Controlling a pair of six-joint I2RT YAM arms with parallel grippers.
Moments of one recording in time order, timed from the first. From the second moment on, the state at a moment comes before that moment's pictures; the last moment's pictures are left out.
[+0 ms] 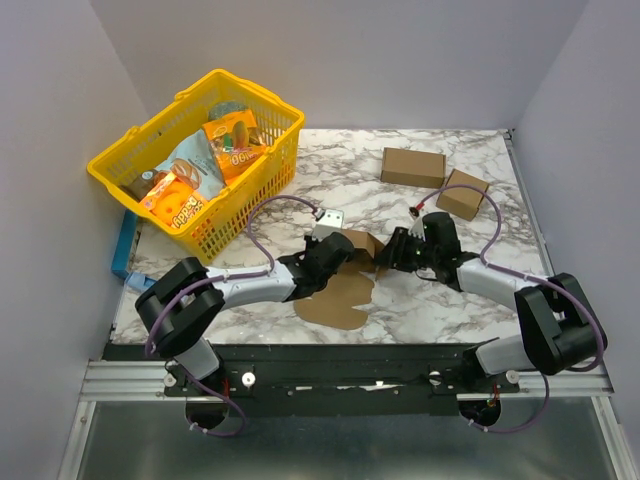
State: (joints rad) left arm -0.96 1.61 0.86 0.01 -0.61 -0.49; right arm 0.37 1.40 0.56 0.17 -0.41 0.60
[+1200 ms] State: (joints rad) left arm -1.00 1.59 0.89 -0.11 -0.61 -0.58; right arm 0.59 1.23 0.55 -0.15 -0.15 0.63
